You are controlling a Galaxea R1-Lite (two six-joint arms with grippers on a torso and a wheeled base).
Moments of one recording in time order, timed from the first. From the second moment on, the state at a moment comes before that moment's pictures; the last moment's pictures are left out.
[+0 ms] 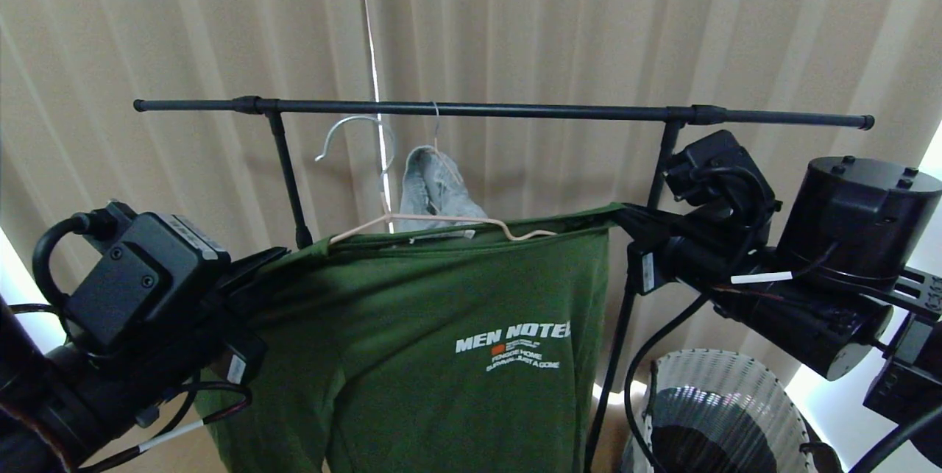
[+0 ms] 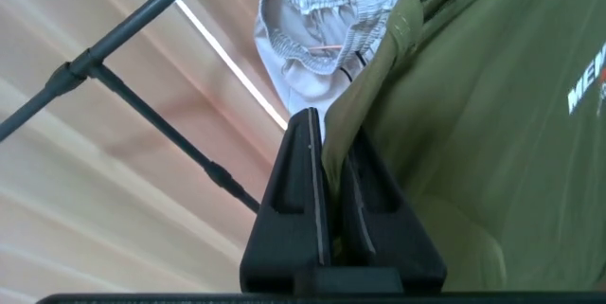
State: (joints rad) left arm -0.50 1.28 -0.36 -0.86 0.13 0.57; right arm 0.60 1.63 -0.70 -0.82 -0.27 -0.18
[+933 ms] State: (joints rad) left arm -0.49 1.36 -0.44 -0.86 0.14 0.58; right arm 0.71 1.62 -0.70 -0.79 -0.23 -0.25
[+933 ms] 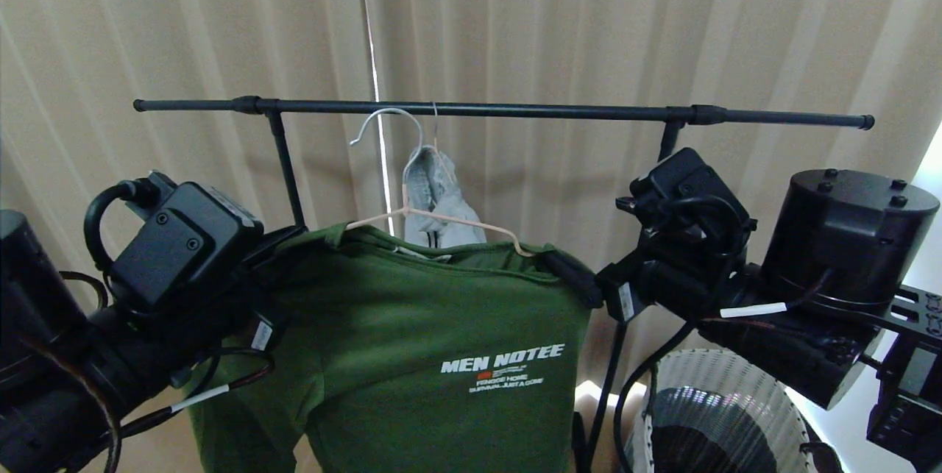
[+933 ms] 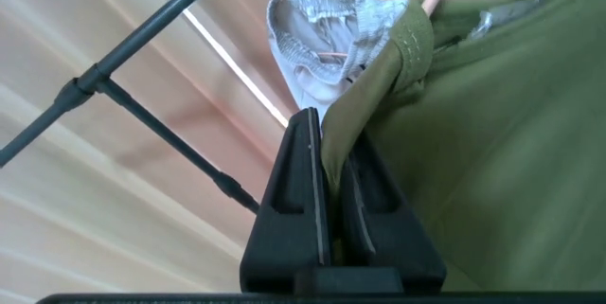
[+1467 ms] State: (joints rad) left arm -0.41 1.40 -0.48 -0.86 0.20 0.57; right arm 0.71 1.61 -0.70 -0.79 -0.21 -0.29
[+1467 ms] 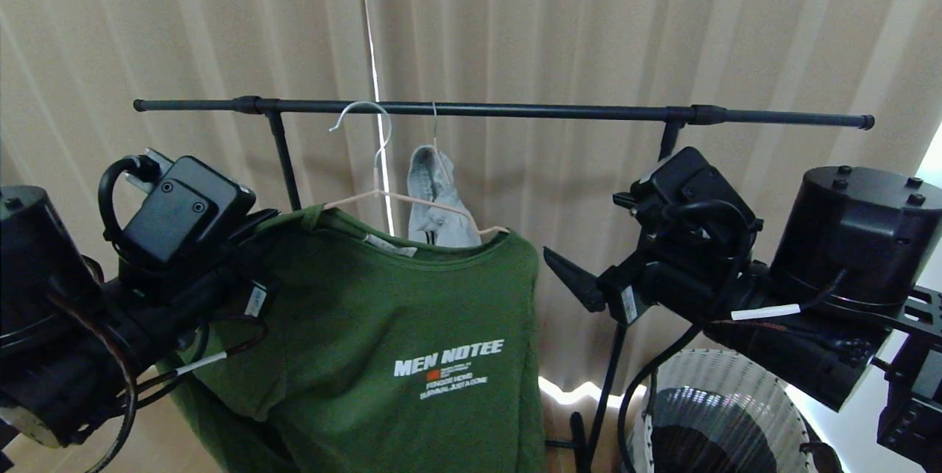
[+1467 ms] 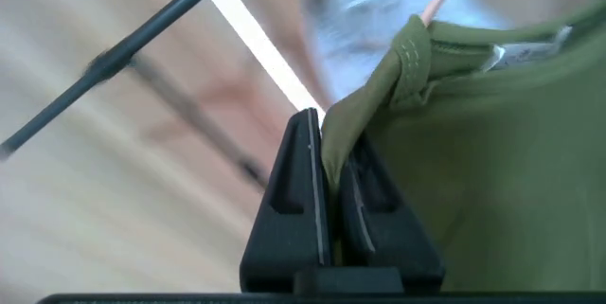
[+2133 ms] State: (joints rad) left arm -0.63 1.41 -0.48 -0.90 0.20 0.50; right arm 0.71 1.65 -0.76 -0.79 -0.21 -0.33
